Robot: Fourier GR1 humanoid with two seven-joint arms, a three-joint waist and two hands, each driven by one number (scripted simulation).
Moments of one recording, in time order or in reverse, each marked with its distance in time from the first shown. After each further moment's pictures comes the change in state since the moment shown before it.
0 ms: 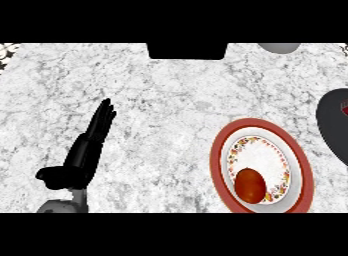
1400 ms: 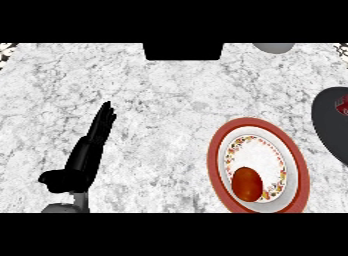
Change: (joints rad) left arm 0.024 -0.026 0.007 -0.011 -0.035 -0.005 0.003; right arm 0.443 -0.037 0.087 -0.176 -0.219 0.398 -0.207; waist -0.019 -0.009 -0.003
